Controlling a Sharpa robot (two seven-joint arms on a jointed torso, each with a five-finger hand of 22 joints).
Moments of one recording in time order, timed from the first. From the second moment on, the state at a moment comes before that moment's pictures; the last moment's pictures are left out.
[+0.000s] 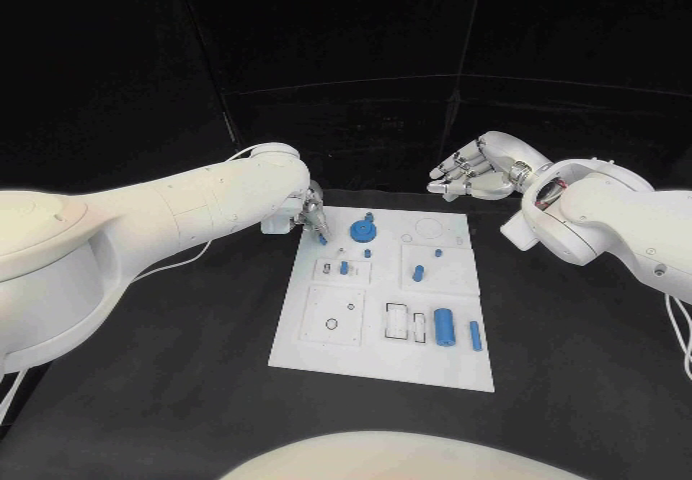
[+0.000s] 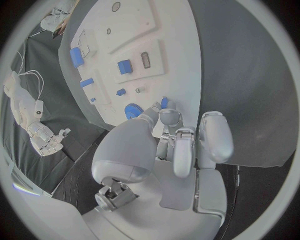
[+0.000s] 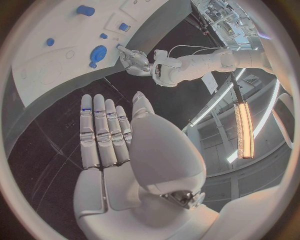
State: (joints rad) left arm 1.31 -0.47 -0.09 0.88 -1.08 0.35 -0.52; left_hand 1.25 0.13 0.21 -0.03 0.10 0.93 0.08 0.46 0.42 1.26 0.00 1.00 0.88 1.47 -0.06 1.57 1.31 0.08 1.41 0.04 1.29 1.22; right arm 1.33 -0.71 -0.03 1.42 -0.91 -0.26 0.00; right_hand 1.53 0.02 -0.17 0.27 0.28 0.94 0.22 0.08 0.07 1.04 0.15 0.31 0.07 1.06 0.11 0.29 0.32 0.18 0.97 0.22 0.27 0.12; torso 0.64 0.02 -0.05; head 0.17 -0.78
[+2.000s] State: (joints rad) left arm 1.23 -0.77 -0.10 1.40 -1.08 -0.05 -0.49; left_hand 1.10 0.04 0.52 -0.04 0.10 0.92 0.08 0.55 0.46 1.27 0.00 0.96 0.81 1.47 -0.06 1.57 1.31 0.08 1.41 0.04 1.29 1.23; right arm 1.33 -0.72 -0.05 1.40 -0.91 -0.26 0.00; right_hand 1.54 0.02 -0.17 0.27 0.31 0.93 0.22 0.08 0.07 1.03 0.16 0.31 0.07 1.06 0.10 0.29 0.32 0.18 0.97 0.22 0.27 0.12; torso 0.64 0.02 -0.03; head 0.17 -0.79
